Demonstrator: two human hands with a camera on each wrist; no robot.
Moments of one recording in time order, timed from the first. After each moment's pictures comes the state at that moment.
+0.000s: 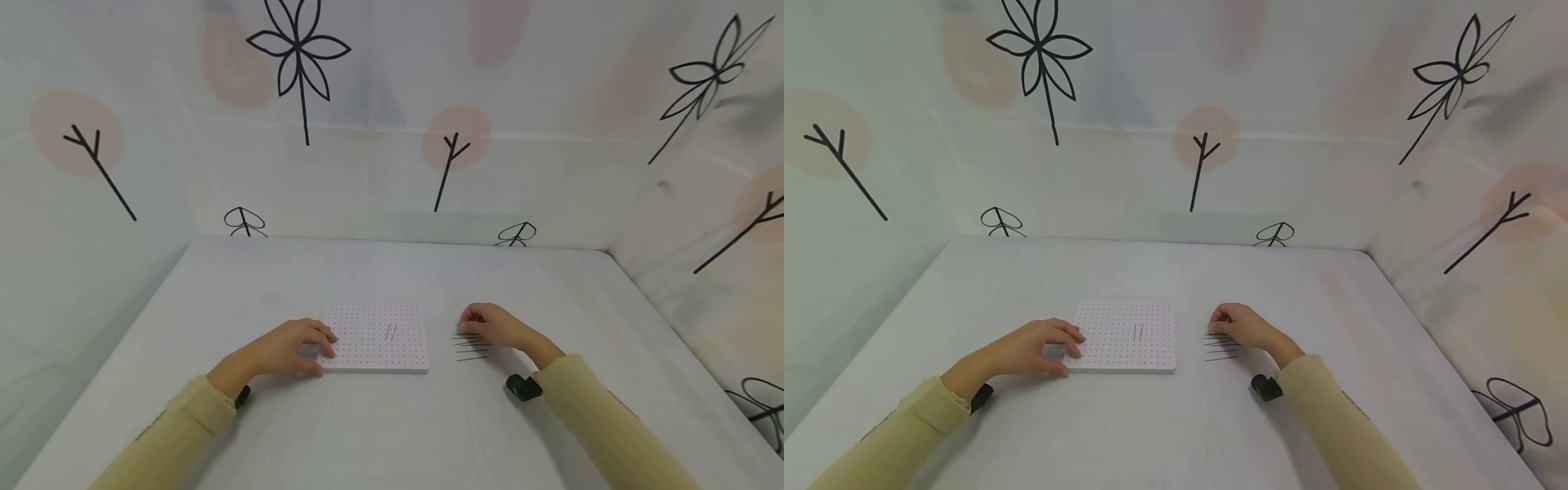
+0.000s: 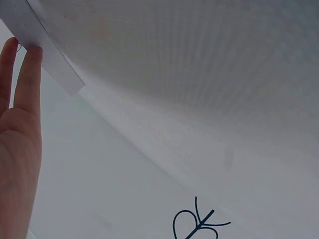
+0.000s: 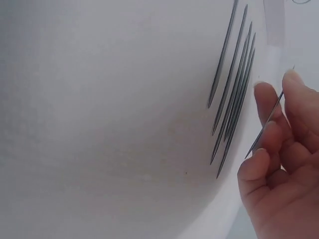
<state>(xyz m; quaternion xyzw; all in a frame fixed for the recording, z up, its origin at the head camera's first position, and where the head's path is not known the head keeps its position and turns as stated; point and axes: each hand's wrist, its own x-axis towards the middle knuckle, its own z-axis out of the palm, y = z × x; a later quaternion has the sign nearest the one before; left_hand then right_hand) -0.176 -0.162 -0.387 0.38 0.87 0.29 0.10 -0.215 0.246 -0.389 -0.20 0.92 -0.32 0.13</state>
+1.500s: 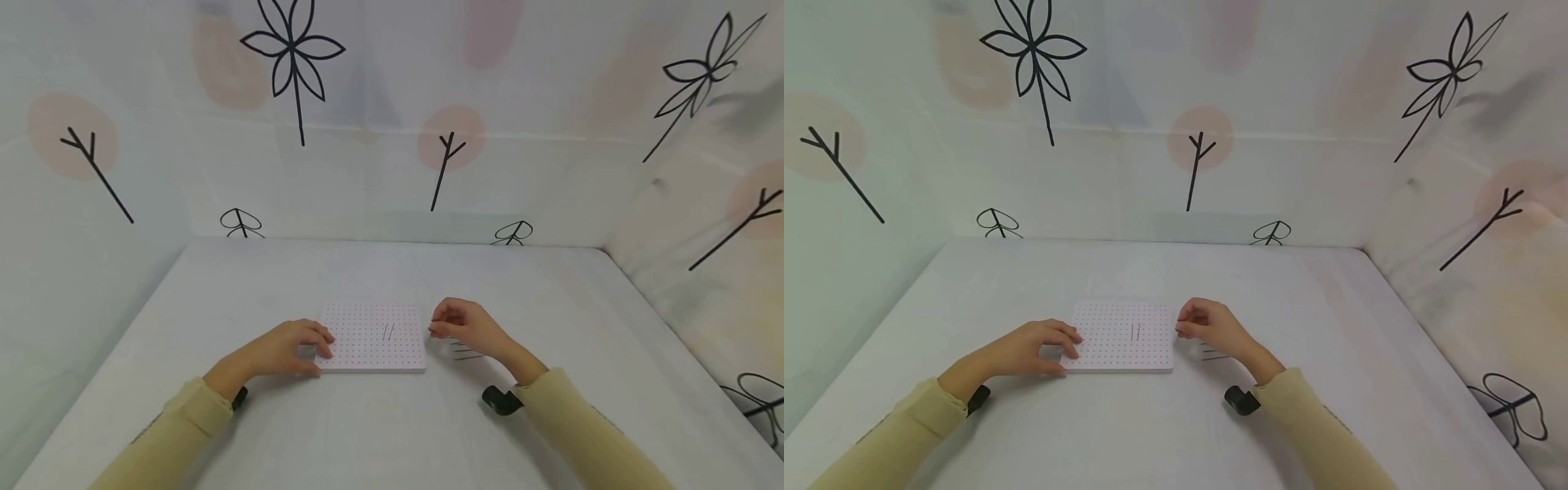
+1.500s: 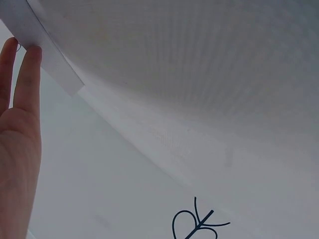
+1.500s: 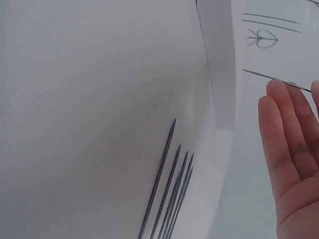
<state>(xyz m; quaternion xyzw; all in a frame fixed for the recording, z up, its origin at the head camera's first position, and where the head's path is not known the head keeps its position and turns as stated) -0.175 -0.162 -0.386 0.38 0.87 0.29 0.10 -0.189 0.200 -0.375 -0.23 0.82 -0.51 0.10</state>
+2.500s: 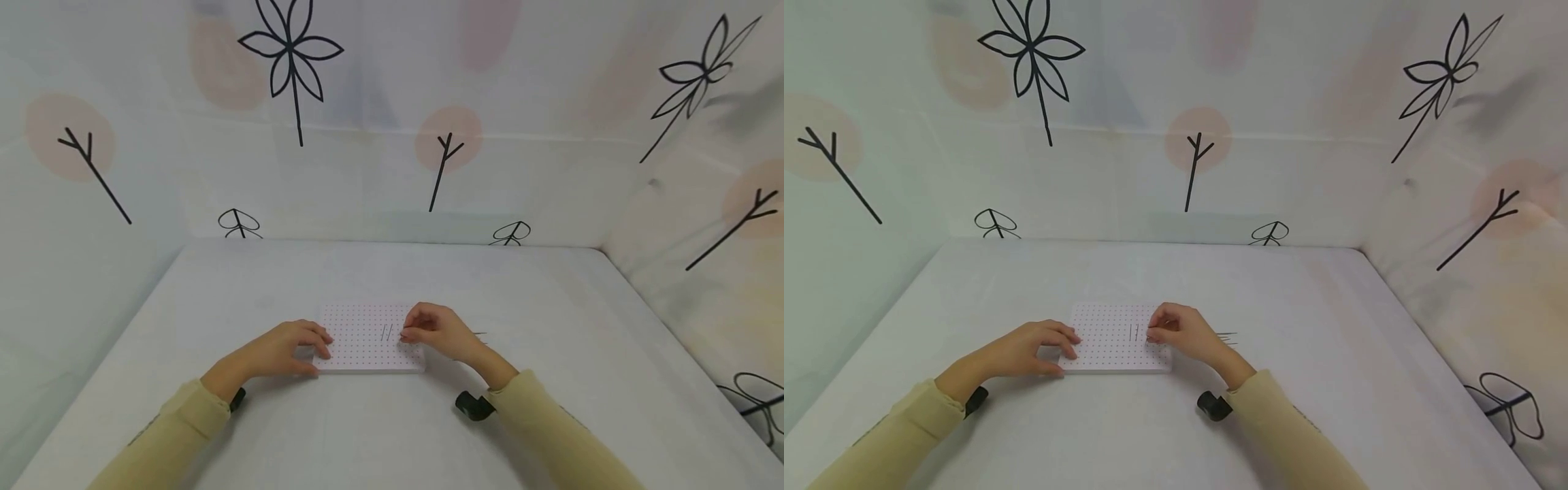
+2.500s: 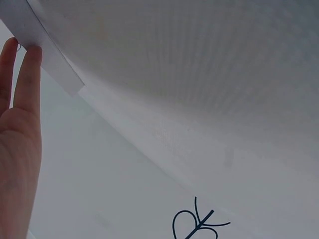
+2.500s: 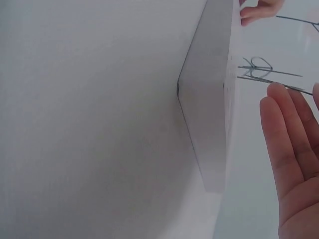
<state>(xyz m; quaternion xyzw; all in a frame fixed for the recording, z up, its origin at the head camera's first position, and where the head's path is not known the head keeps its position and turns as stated) -0.177 -0.163 -0.389 0.38 0.87 0.30 0.10 -0.184 0.160 -0.378 -0.26 0.80 -0.53 0.10</state>
